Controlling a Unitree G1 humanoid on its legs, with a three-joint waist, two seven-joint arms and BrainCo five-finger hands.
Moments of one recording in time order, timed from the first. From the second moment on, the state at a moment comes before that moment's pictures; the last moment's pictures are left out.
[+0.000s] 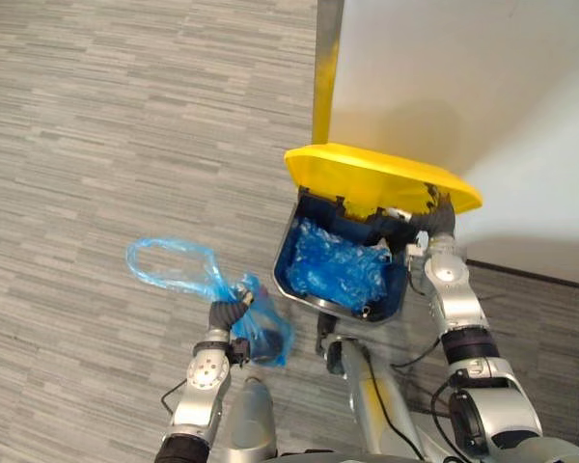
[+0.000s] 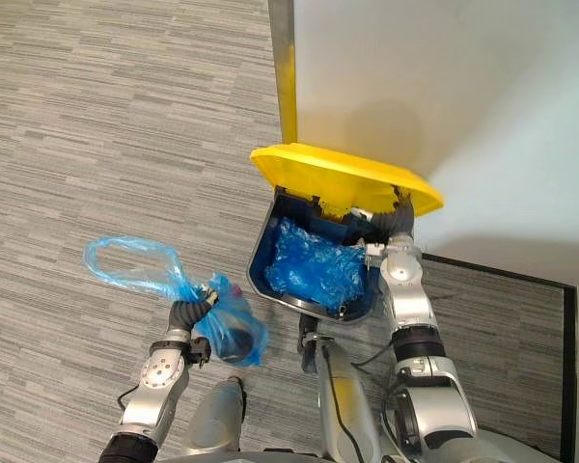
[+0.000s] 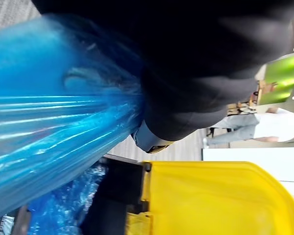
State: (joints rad) left arm 0.05 0.11 -0.12 0.18 -0.07 -0.18 0.13; right arm -0.55 -0.22 -0.07 0.45 0.03 -0.06 -0.24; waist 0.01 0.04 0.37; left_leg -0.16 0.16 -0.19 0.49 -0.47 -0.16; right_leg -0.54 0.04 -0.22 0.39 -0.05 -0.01
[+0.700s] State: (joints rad) left arm -0.34 0.18 -0.38 0.00 -0.15 -0.24 0.13; right arm -0.62 -0.29 0.10 0.53 0.05 -0.06 -0.10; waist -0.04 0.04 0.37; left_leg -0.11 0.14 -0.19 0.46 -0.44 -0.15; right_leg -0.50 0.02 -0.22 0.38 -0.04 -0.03
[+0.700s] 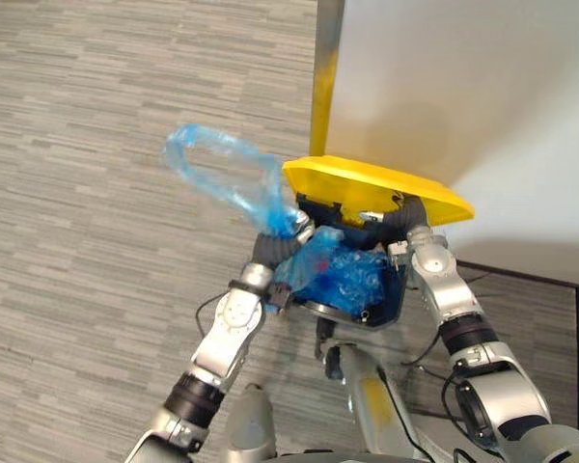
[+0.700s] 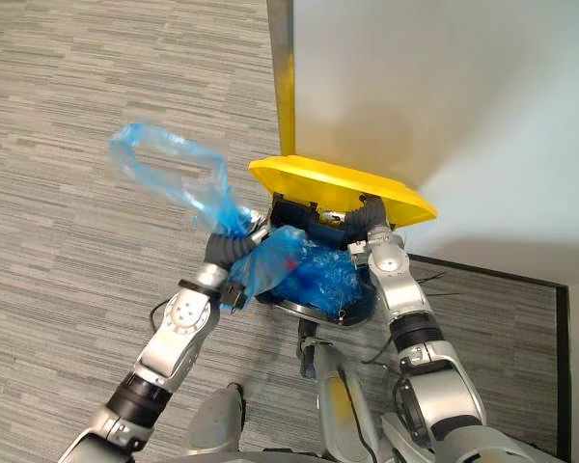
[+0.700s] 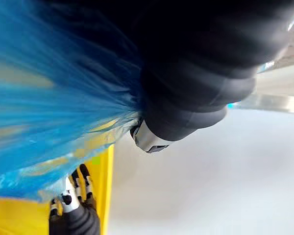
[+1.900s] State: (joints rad) left arm -0.67 0.17 -0.47 0.75 0.24 -0.15 0.10; right arm -0.86 -0.39 0.23 0.52 -0.04 -0.06 -0.13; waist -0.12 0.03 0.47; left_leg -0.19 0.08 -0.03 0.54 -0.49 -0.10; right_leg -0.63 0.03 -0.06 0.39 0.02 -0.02
